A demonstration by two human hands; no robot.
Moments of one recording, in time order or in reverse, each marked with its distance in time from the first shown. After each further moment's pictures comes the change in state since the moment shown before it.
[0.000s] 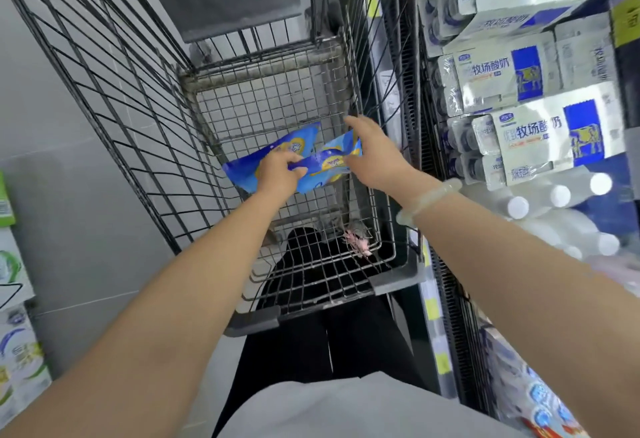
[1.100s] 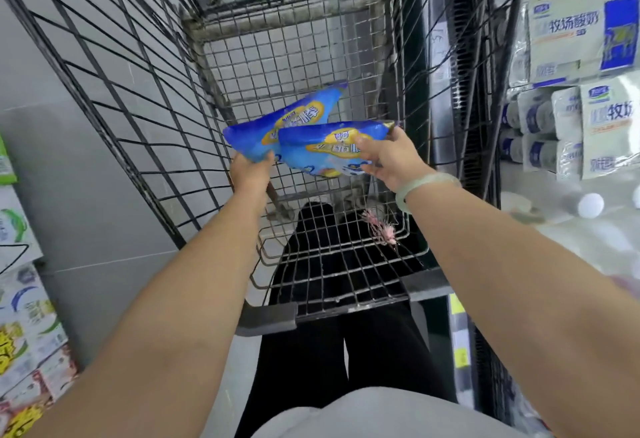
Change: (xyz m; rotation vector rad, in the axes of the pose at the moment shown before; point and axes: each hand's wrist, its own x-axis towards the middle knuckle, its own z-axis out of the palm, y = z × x) left_hand 0.025 -0.092 -0.001 -0.622 0.312 -0.523; right_hand 0.063 0.056 0.084 0.988 -0.010 0.513
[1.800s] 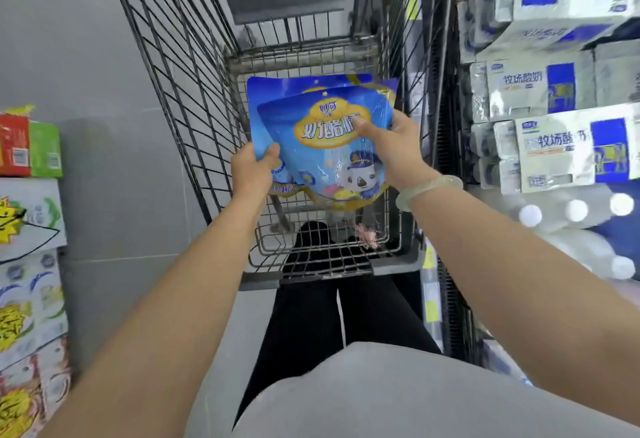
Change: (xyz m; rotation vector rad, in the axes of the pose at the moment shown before) left_hand -0.117 0.042 -0.040 -0.036 -0.032 0.338; right_hand -0.118 -0.050 -0.010 -0.102 -0.083 -0.529
